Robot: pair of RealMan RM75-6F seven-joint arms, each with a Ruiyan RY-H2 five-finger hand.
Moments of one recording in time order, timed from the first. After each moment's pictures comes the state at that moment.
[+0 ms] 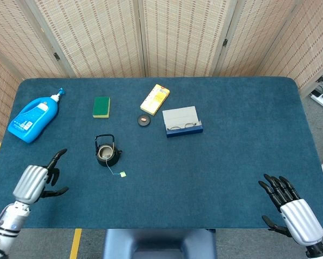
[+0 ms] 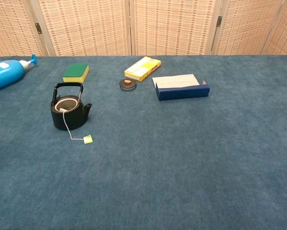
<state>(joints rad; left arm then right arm) -0.32 -1.13 0.05 -1.64 1.58 1.46 -0.12 0.01 -1.02 -0.13 -1.69 -1.86 1.58 0.05</state>
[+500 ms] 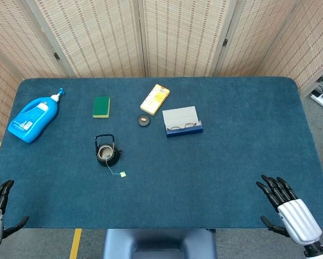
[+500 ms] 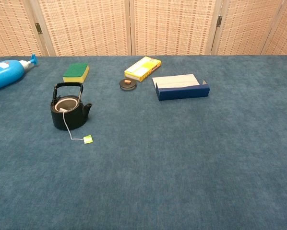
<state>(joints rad) 0.03 -1.23 0.11 -1.57 1.56 1.79 0.11 0.02 -1.01 -0.14 -1.69 -1.86 1.56 0.04</state>
